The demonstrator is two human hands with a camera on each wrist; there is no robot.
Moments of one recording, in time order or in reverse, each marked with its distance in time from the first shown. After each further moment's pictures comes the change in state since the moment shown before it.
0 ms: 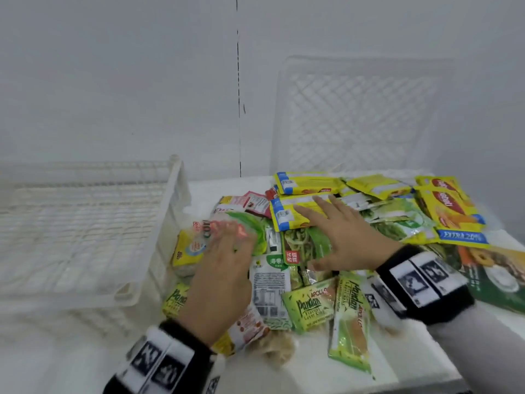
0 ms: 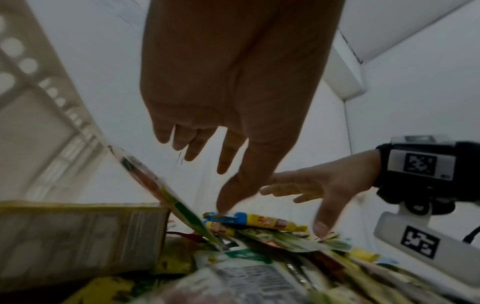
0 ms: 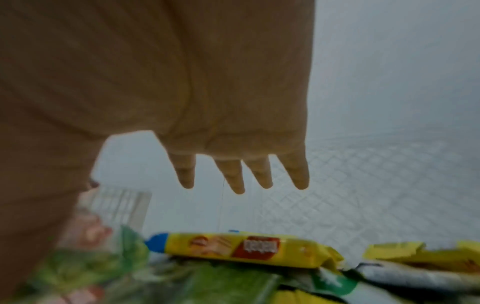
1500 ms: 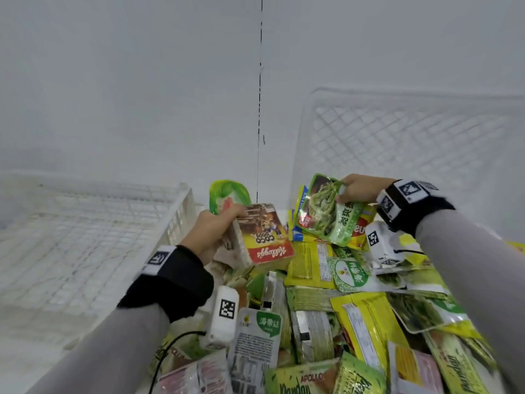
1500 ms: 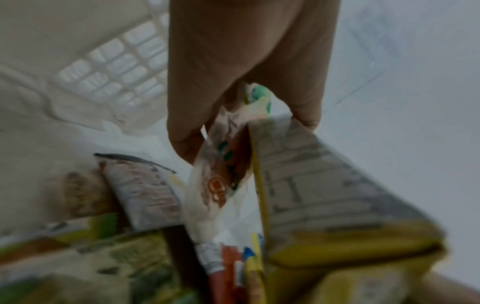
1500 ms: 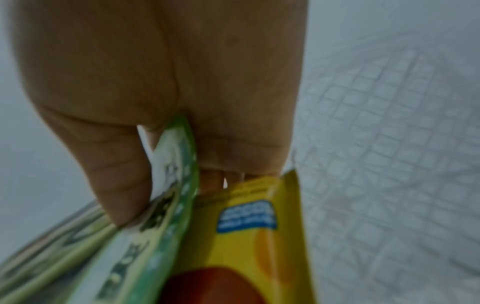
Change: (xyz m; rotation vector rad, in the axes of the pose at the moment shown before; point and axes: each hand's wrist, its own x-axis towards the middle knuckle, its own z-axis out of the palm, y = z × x) left_hand 0.152 -0.045 -0.005 -1.166 0.184 -0.771; right_hand 0.176 0.115 -0.087 0.329 -0.067 0.147
